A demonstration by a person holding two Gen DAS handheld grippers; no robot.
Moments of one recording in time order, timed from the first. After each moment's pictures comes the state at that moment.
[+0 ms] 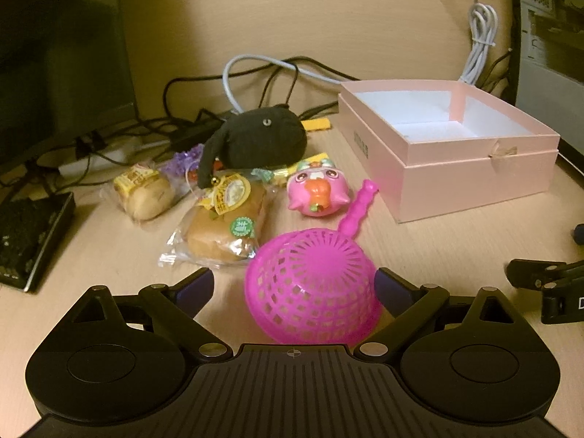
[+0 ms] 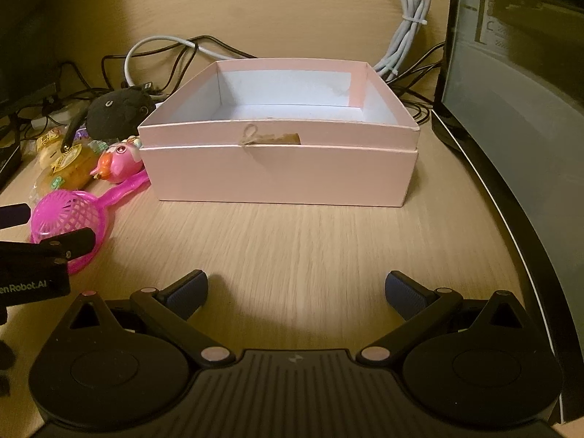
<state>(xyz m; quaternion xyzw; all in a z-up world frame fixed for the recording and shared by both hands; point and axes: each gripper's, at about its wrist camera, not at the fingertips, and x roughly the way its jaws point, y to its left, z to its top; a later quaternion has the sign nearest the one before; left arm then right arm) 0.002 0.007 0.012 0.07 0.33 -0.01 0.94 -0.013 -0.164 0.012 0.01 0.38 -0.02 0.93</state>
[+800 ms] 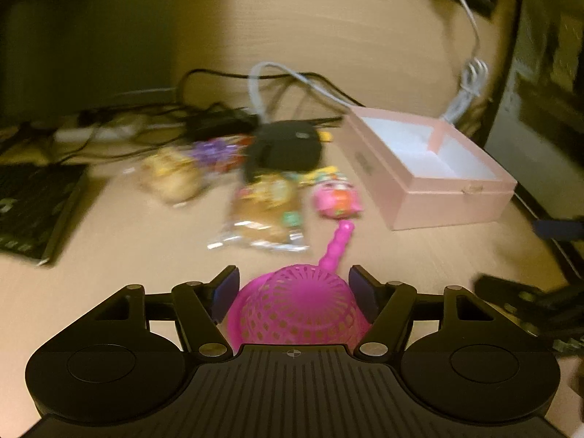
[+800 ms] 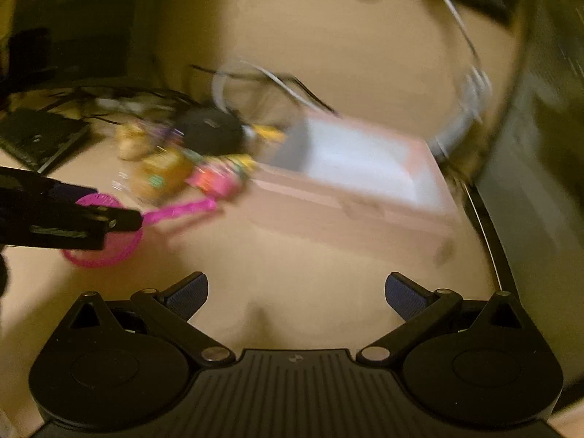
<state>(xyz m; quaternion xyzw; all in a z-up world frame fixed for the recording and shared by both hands) -0.037 0.096 0.056 -0.02 0.34 -0.07 0.94 -0.051 -0.076 0.073 -0.10 0.32 0.06 0.94</state>
